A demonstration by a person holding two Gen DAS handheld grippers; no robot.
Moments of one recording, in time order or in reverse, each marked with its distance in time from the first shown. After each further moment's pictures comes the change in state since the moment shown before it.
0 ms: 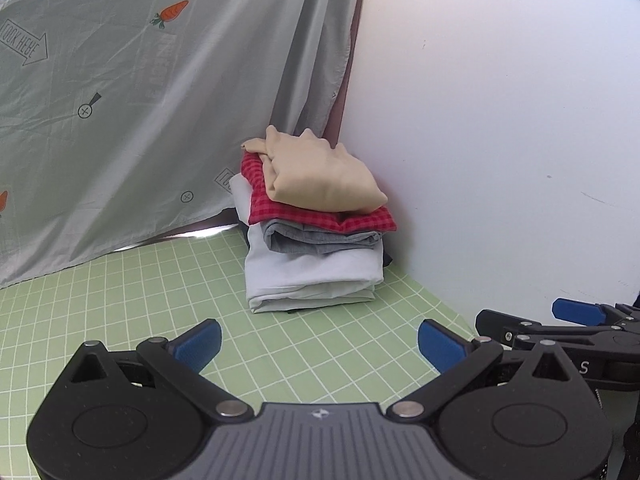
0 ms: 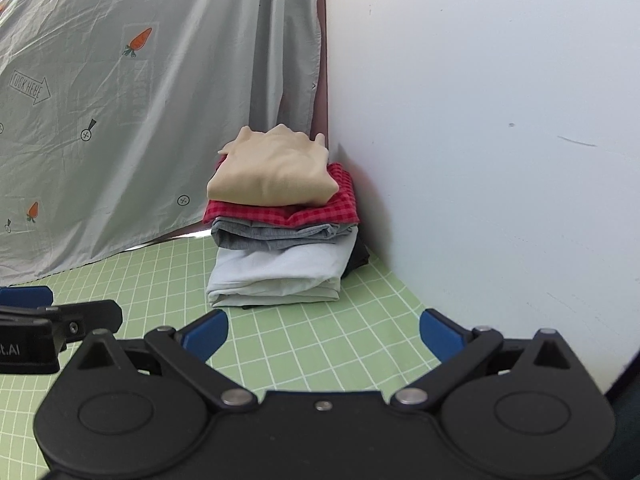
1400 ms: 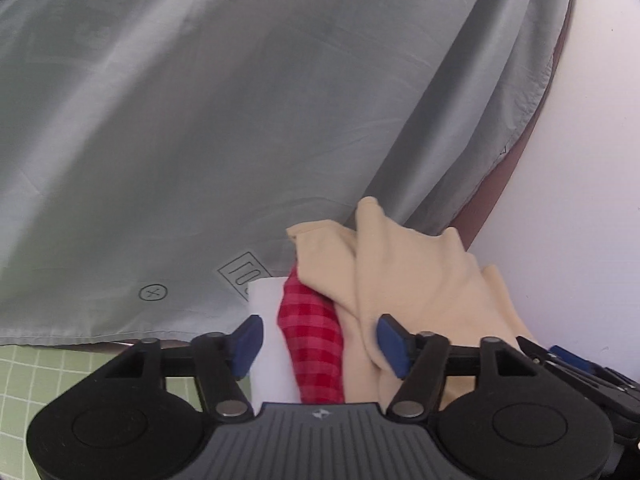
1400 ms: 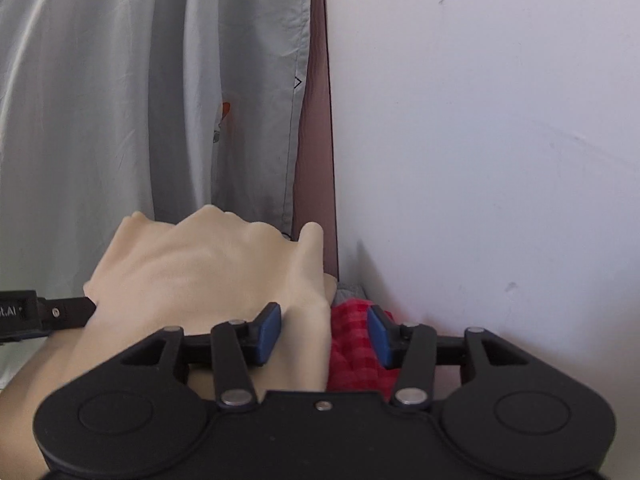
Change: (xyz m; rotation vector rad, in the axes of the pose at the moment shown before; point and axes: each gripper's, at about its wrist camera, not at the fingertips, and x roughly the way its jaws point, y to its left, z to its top) left arm 0.350 0.122 0.184 -0.254 -0.051 0.087; right arm 0.366 0.006 0.165 -0.001 -0.097 0.020
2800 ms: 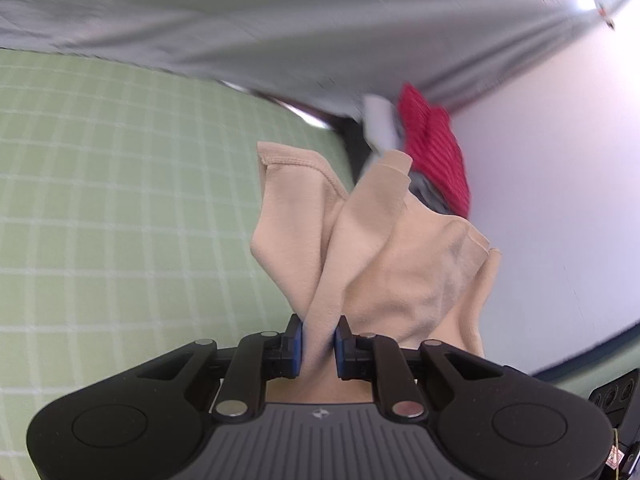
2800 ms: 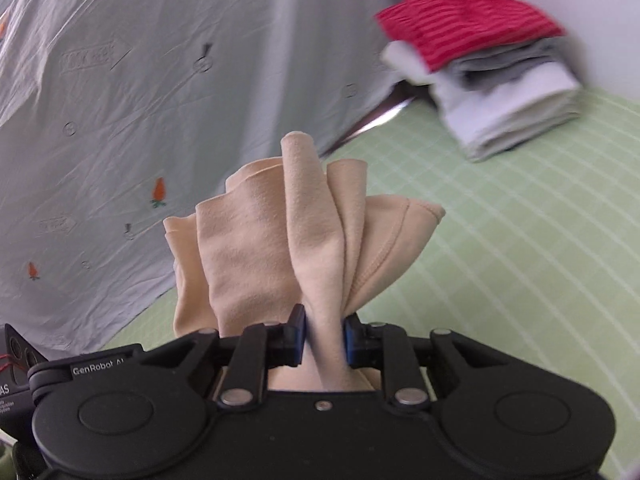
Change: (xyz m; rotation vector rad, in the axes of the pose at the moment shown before) left arm -0.368 0.286 -0.185 -0.281 0.415 -0.340; right arm -0.366 0.245 -0.195 0.414 0.362 0.213
